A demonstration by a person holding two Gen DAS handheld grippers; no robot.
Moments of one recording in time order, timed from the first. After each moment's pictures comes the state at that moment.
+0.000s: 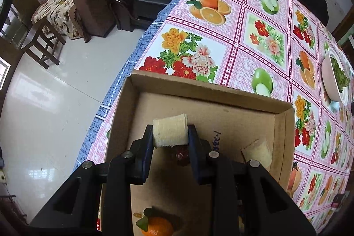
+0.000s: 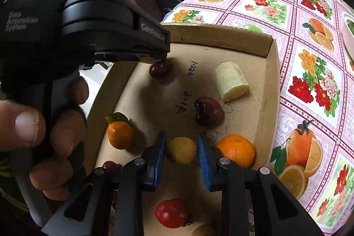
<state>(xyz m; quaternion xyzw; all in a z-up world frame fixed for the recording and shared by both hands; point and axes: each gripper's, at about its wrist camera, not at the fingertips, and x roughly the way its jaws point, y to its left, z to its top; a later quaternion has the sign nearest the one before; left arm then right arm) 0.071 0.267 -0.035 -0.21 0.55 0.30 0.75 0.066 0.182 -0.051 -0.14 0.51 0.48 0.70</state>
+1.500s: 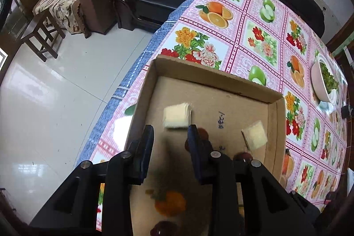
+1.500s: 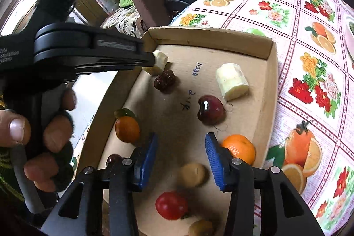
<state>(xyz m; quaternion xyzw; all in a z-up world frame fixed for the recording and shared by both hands) 0.026 0.264 -0.015 -0.24 0.52 0.30 0.76 0.065 0.169 -0.043 -0.13 0.50 0.50 0.70</state>
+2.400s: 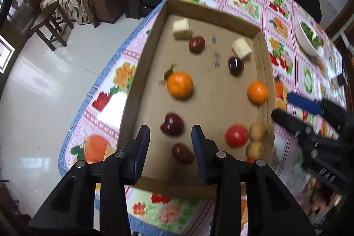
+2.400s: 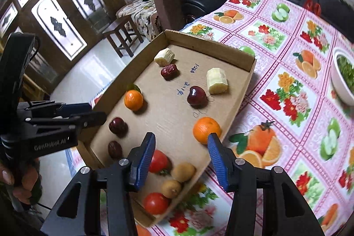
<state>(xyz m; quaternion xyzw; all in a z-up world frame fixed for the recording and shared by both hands) -0.075 0.168 -0.002 -0.22 0.54 0.31 0.75 0.052 0.116 0.000 -0.22 0.43 0.54 0.69</state>
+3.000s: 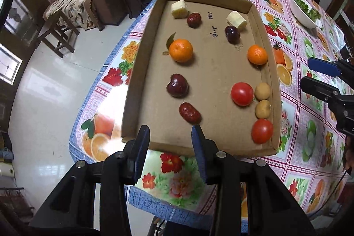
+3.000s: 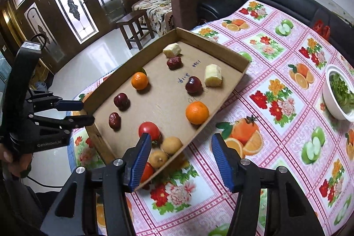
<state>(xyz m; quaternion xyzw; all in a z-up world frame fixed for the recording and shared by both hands) -0.106 0.132 -0.005 -0.18 0.56 0.32 0.74 0.052 0.073 0.010 -0.26 0.39 0.57 0.67</state>
